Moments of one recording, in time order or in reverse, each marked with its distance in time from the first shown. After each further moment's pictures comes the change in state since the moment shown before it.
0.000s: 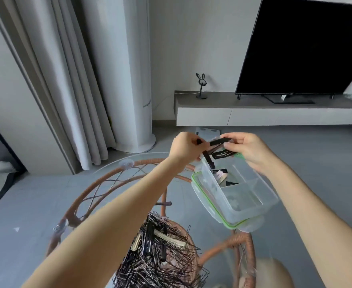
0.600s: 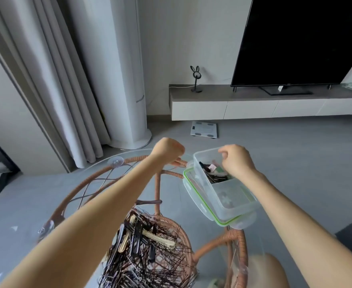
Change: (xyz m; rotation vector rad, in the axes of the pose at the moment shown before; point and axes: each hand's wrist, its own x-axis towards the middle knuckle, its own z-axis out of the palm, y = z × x) left_hand 0.024 -0.032 0.008 -0.077 -0.160 -0.323; right_hand 0.009 0.055 0.000 -0.915 0.174 -0.009
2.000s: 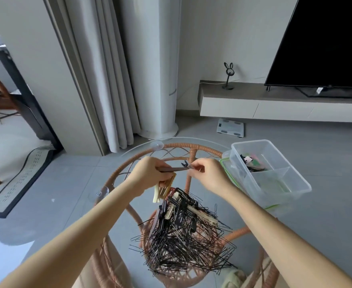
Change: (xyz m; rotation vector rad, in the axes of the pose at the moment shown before) left_hand -0.125 -0.108 -0.091 0.232 0.161 0.038; right_hand -0.092 -0.129 0.077 0.386 -0.226 -0.283
